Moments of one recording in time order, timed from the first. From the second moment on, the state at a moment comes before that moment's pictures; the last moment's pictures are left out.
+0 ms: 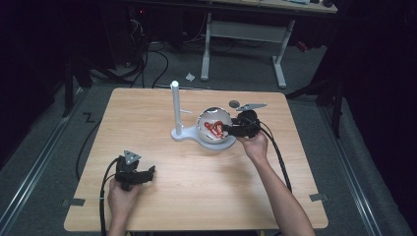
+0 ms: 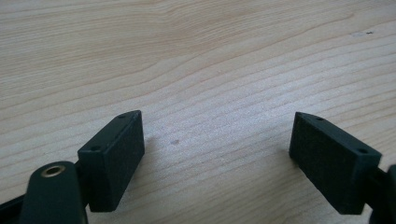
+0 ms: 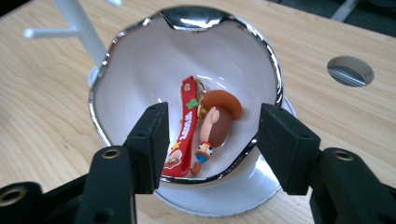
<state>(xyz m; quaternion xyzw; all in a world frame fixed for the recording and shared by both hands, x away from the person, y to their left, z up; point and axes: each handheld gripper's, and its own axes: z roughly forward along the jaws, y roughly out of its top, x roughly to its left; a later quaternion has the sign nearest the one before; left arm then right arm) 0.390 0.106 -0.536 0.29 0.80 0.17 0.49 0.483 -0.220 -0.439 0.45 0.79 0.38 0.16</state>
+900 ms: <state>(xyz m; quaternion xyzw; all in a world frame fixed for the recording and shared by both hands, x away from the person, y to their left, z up) 0.390 0.106 -0.536 0.29 0.80 0.17 0.49 0.459 -0.269 -0.422 0.47 0.77 0.40 0.19</state>
